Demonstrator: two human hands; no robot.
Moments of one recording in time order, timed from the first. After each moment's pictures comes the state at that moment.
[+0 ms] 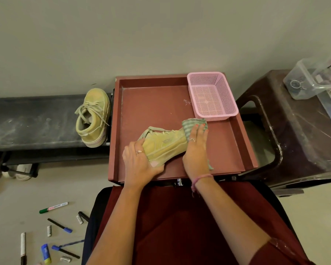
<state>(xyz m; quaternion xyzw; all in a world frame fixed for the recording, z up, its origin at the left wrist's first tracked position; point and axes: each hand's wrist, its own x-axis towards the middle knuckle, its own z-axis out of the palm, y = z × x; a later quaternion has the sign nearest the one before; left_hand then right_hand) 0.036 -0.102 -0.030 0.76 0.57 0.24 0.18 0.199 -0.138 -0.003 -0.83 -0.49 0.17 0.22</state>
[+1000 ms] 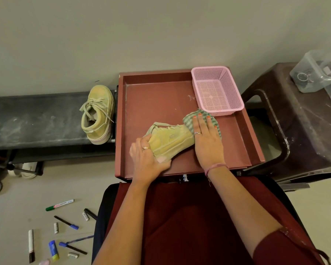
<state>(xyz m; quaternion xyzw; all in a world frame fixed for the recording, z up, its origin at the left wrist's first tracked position) 0.037 -0.102 -0.035 0.74 0.57 0.27 0.22 0.218 -0.135 -0.003 -0.79 -0.60 0.01 0.08</state>
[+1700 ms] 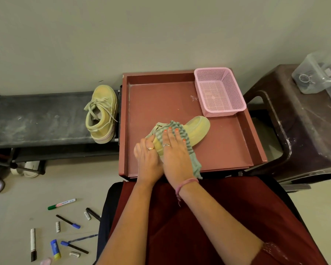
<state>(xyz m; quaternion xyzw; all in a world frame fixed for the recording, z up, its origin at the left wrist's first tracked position) 0.036 -0.108 -0.036 0.75 0.56 0.29 0.20 0.120 -0.137 0.012 -0.77 -0.61 0.12 0.14</state>
